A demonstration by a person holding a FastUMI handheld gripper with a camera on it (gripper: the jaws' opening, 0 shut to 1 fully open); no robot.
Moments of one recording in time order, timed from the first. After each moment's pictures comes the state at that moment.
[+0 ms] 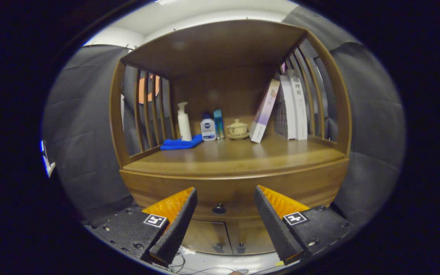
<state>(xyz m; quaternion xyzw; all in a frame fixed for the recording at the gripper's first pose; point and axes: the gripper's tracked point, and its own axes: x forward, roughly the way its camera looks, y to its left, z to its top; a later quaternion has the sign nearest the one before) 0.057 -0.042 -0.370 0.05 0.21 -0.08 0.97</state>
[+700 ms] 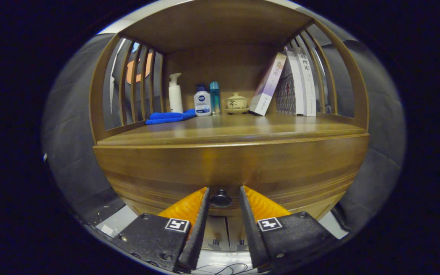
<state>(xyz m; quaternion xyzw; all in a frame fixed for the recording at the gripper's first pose) 0.084 -0.040 -0.437 0.03 0.26 -0.11 0.96</state>
